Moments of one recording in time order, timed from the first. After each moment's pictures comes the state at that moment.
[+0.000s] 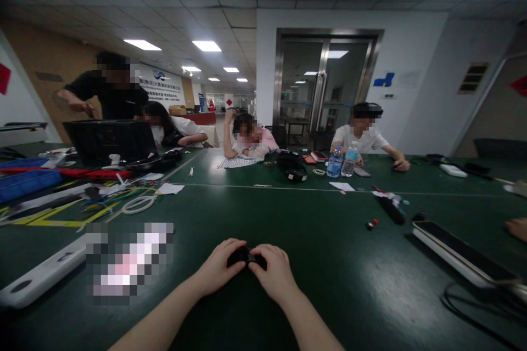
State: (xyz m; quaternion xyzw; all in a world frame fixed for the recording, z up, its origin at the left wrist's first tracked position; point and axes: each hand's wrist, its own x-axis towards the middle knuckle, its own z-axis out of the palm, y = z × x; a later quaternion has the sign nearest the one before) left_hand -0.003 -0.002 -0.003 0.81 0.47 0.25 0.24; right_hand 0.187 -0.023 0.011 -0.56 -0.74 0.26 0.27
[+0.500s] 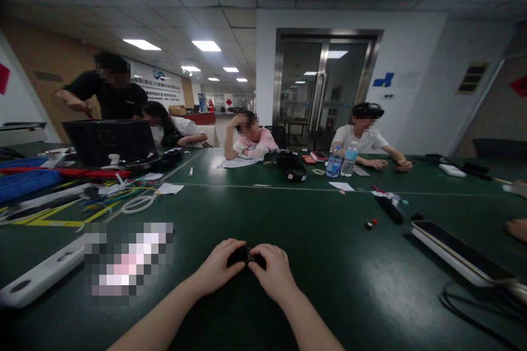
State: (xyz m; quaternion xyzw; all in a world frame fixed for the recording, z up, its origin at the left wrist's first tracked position) left_hand -0.003 -0.001 -0.007 0.82 0.46 0.25 0.23; right_hand 0.186 -0.023 0.015 -0.56 -0.74 0.26 0.26
